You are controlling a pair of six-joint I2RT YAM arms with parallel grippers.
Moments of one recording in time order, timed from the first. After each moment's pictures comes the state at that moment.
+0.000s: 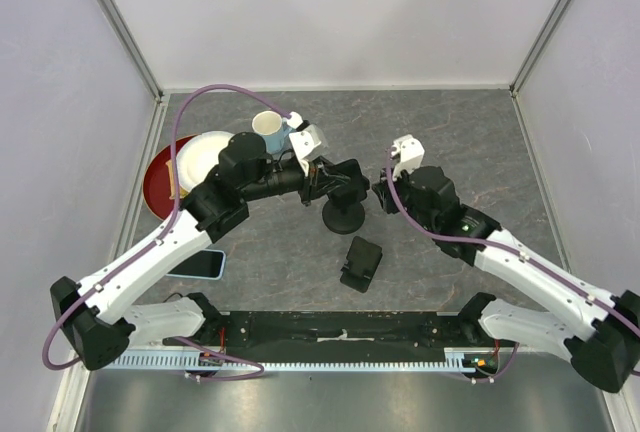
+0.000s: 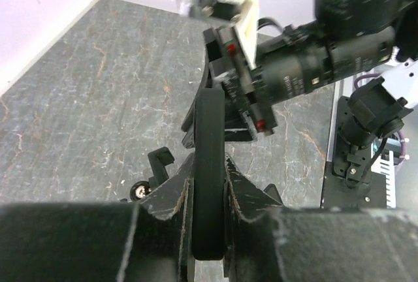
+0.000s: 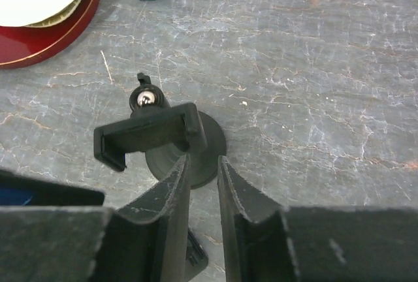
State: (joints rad) left arm -0.77 1.12 1.11 -0.10 0.46 0.06; right arm 0.74 1.05 0.82 -0.15 0.20 0.18
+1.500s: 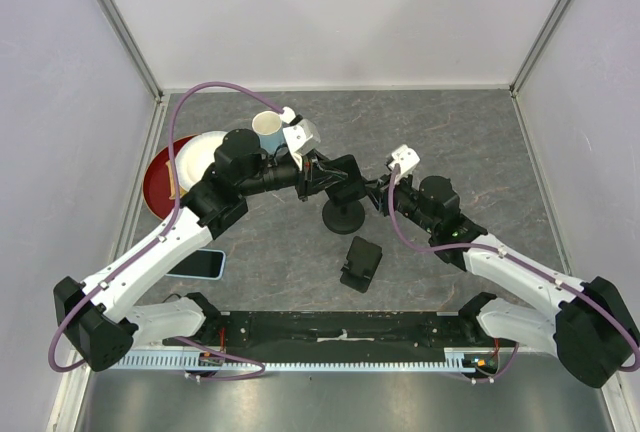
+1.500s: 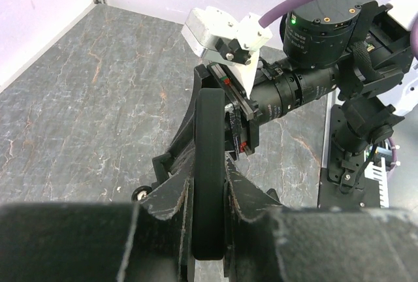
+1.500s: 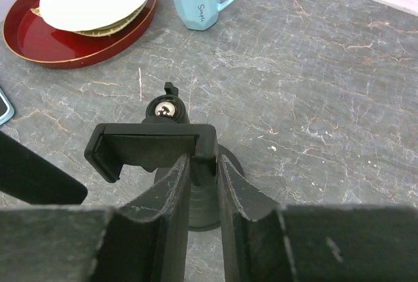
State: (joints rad) left arm -0.70 1.14 1.07 -0.02 0.55 0.01; right arm 0.62 1.08 0.55 0.37 -0.12 0.07
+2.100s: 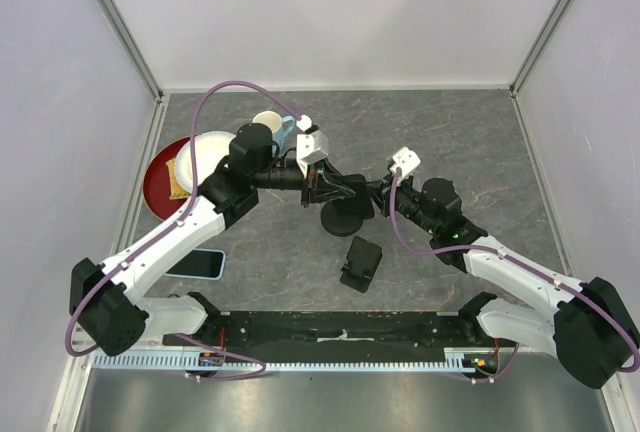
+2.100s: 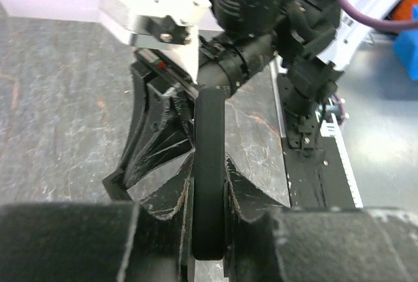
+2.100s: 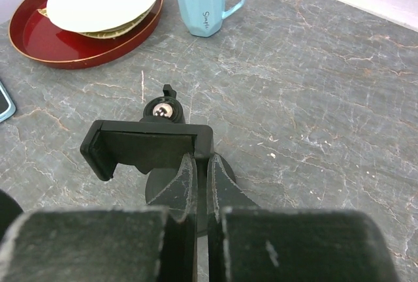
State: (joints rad) left arm -0.67 1.23 1.07 0.02 0.84 0.07; right arm 0.62 1.08 0.52 0.42 -0.15 0.04
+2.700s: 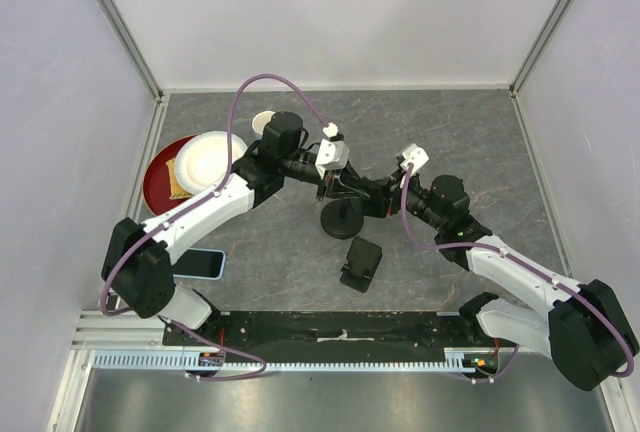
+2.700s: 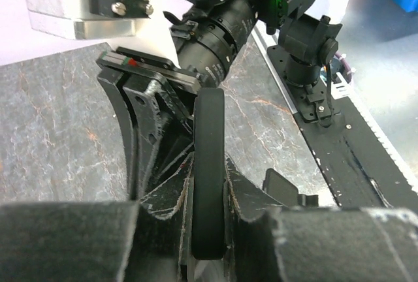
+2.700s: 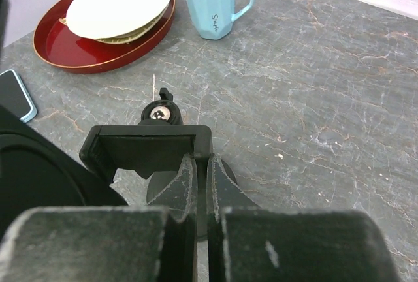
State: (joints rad) left arm -0.67 1.48 1.16 0.03 1.11 0.38; right arm 0.53 1.08 0.50 0.47 -0.29 0.10
